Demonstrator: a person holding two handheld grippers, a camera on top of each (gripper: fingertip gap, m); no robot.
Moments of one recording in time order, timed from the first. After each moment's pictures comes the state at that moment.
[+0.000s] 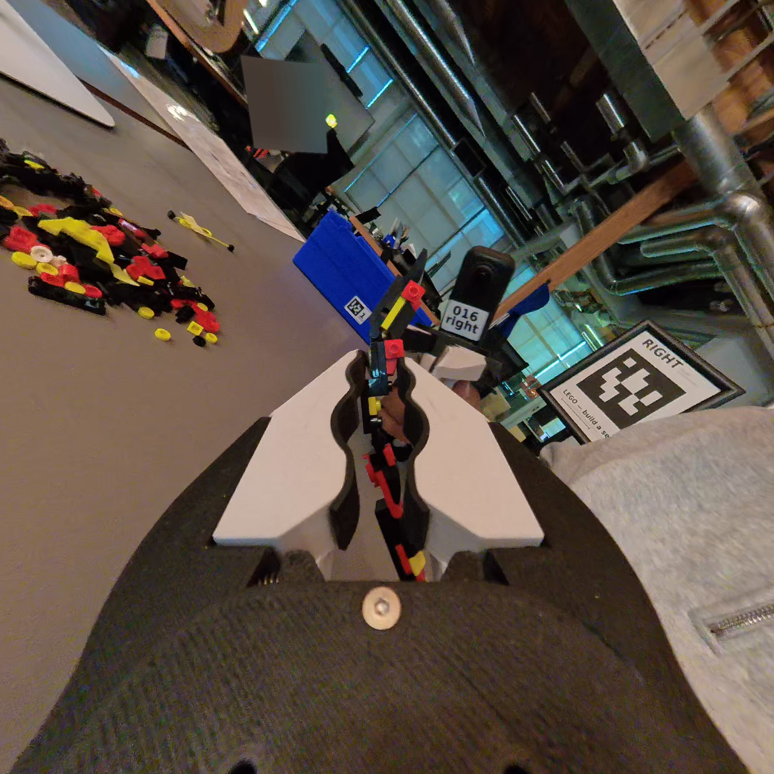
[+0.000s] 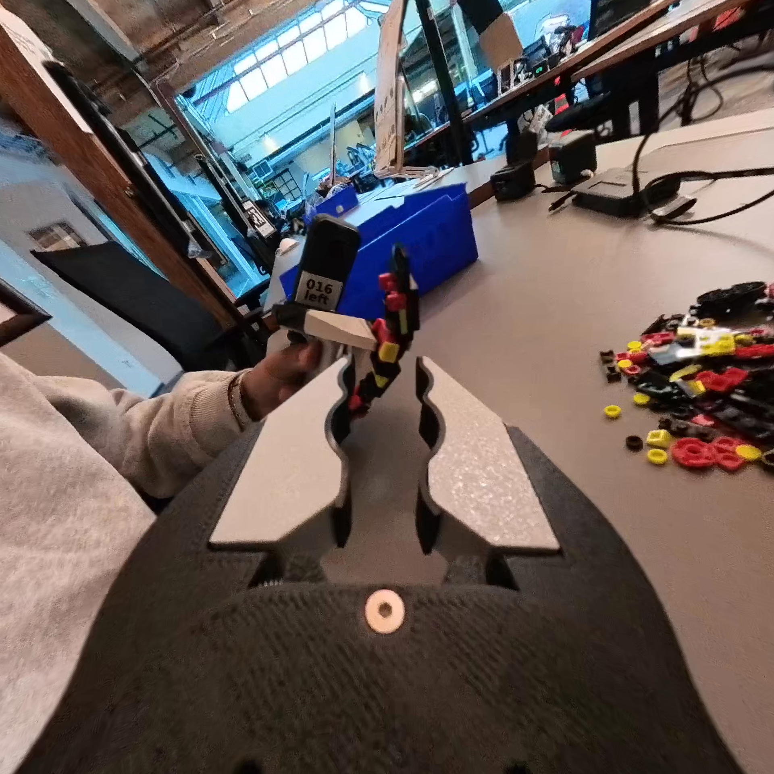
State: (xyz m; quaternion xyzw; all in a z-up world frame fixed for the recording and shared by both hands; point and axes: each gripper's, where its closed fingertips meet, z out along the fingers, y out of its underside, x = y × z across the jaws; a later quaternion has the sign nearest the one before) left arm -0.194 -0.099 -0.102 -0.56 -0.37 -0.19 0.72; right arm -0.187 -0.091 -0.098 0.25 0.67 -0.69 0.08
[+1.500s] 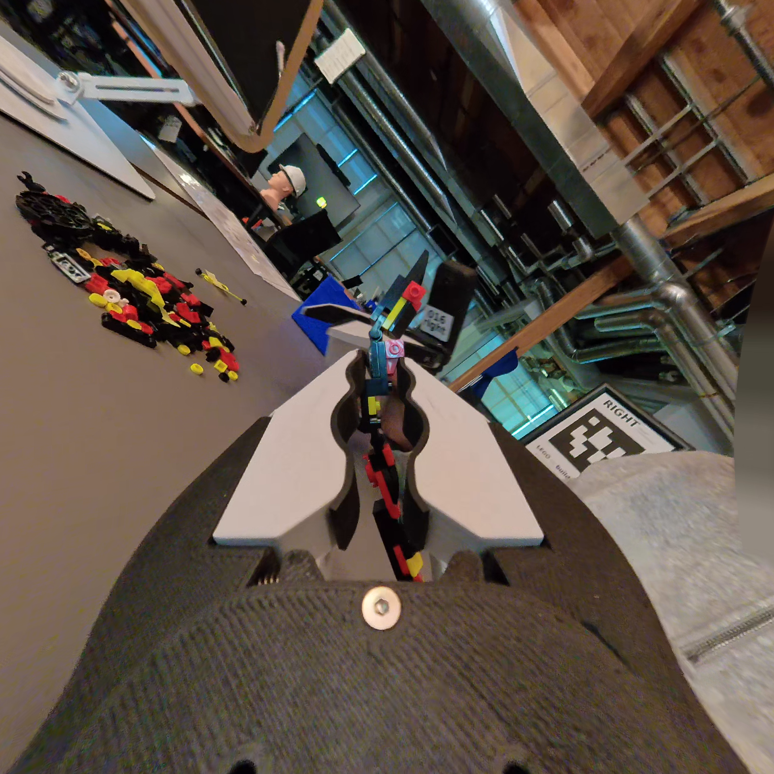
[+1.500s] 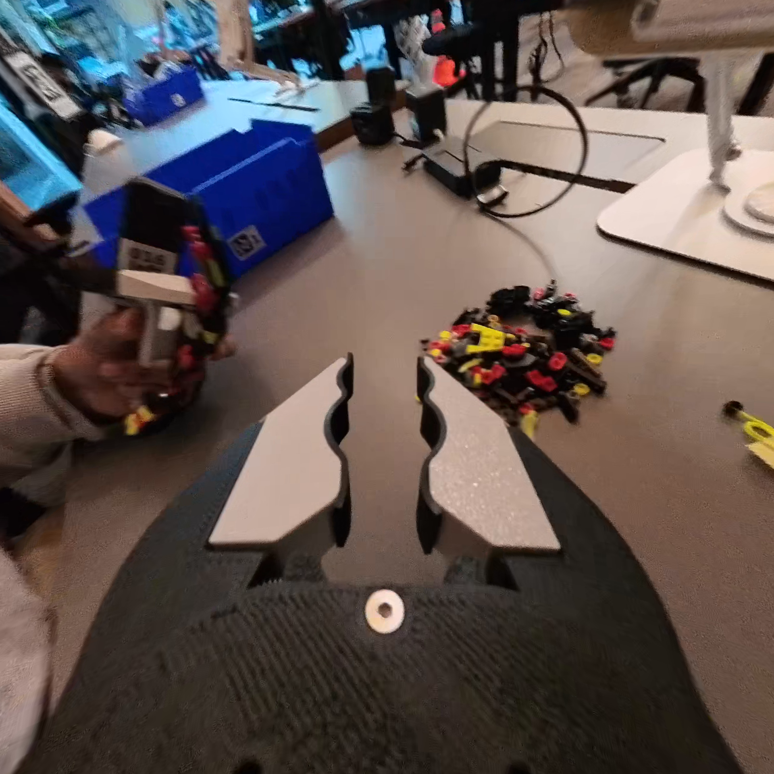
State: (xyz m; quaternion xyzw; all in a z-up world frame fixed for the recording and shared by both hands) left arm -0.213 -0.132 -0.094 -0.47 -0.39 -0.20 0.77; right arm -0.271 -0.054 -0.124 0.30 0.76 -0.58 -0.06
